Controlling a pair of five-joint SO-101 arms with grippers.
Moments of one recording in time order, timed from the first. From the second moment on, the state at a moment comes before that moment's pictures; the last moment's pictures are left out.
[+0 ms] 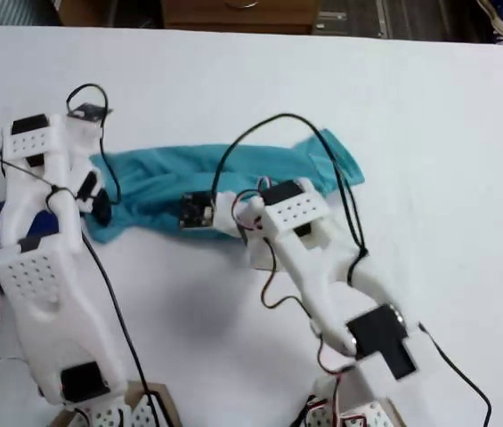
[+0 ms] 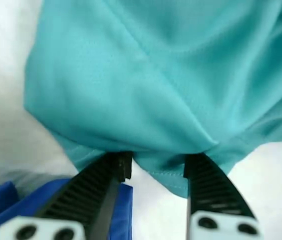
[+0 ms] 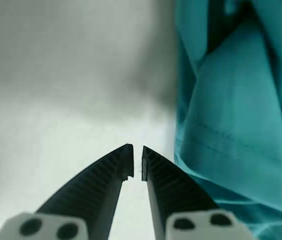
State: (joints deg) left arm -24.7 45.1 -23.9 85.9 -31.3; right arm -28.8 4.1 27.5 63.6 61.1
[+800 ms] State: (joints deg) left arm -24.7 45.1 -24.0 85.9 -30.5; right arm -24.2 25.9 -2.0 70.2 59.6
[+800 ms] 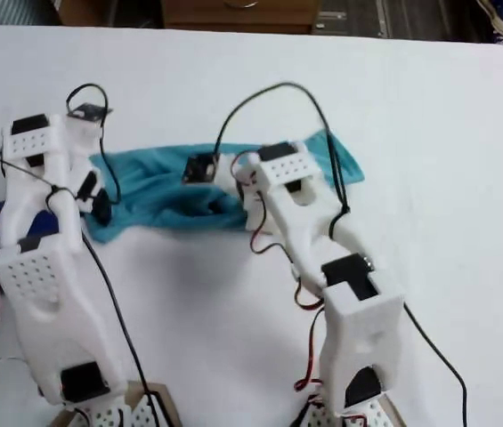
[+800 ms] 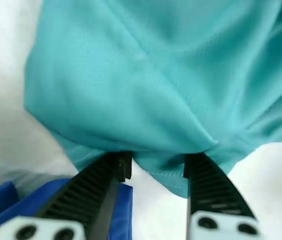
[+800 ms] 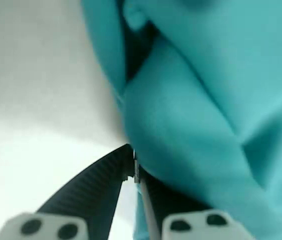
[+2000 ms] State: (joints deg) left arm -24.7 45.1 -24.0 85.9 -29.4; right arm -32.1 28.4 -22.3 89.7 49.8
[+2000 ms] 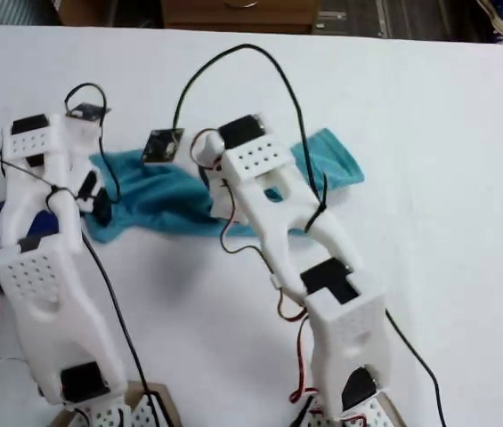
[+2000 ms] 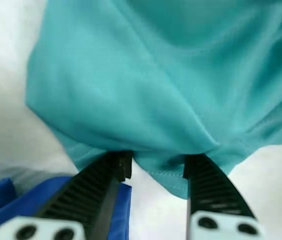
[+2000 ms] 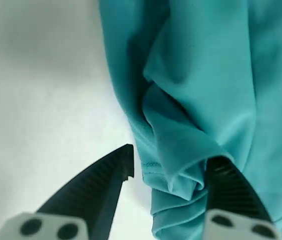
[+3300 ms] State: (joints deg) left arm -14.2 22.4 -32.4 101.2 -29.1; right arm -15.1 26.6 -51.5 88.8 48.9
